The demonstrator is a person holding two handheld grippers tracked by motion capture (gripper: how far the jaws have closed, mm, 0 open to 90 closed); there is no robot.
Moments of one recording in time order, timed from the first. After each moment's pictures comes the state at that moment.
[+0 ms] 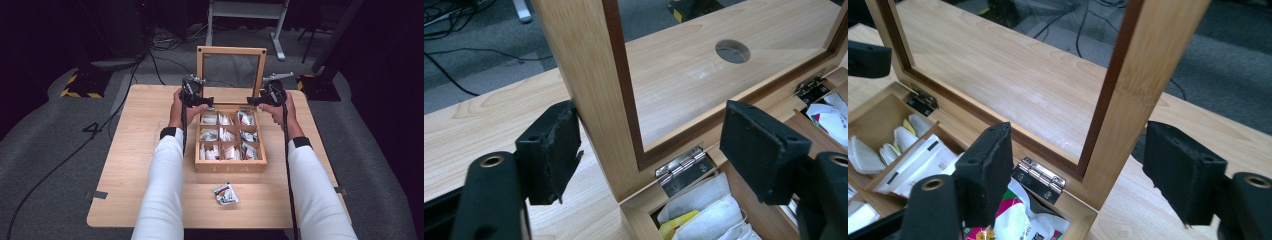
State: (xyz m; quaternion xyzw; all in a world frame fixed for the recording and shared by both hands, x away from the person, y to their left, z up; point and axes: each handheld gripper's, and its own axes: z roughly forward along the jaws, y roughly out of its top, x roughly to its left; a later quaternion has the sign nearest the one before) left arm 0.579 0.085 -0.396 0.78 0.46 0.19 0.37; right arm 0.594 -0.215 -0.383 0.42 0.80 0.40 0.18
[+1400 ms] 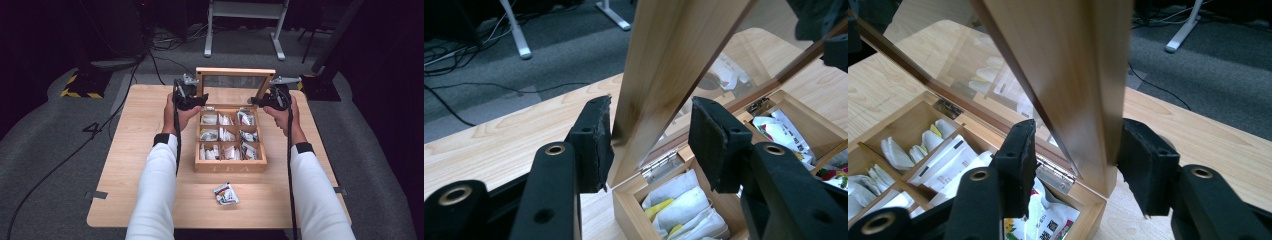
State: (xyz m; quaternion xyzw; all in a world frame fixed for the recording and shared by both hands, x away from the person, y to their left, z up) left arm 0.538 0.104 -0.371 0.76 0.44 0.22 0.43; right arm 0.570 -0.226 -0.378 0.40 0.78 0.44 0.19
